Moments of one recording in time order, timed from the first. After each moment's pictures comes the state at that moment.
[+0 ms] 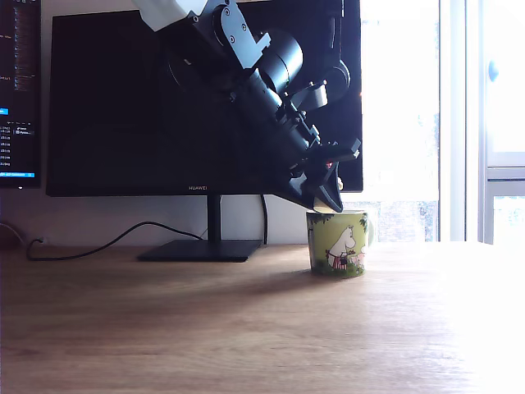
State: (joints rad) arm -0.70 2.16 1.73 -0.30 0.16 0.03
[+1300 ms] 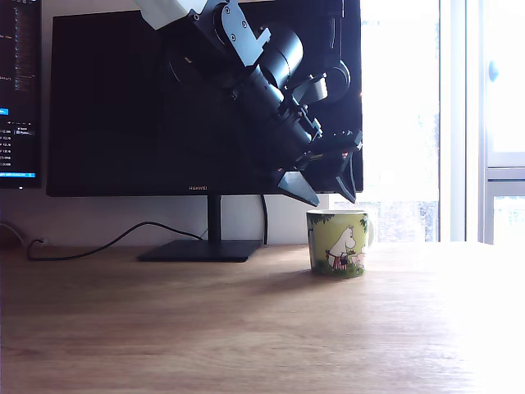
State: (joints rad) arm -0.70 2.16 1.74 -0.26 0.16 0.01
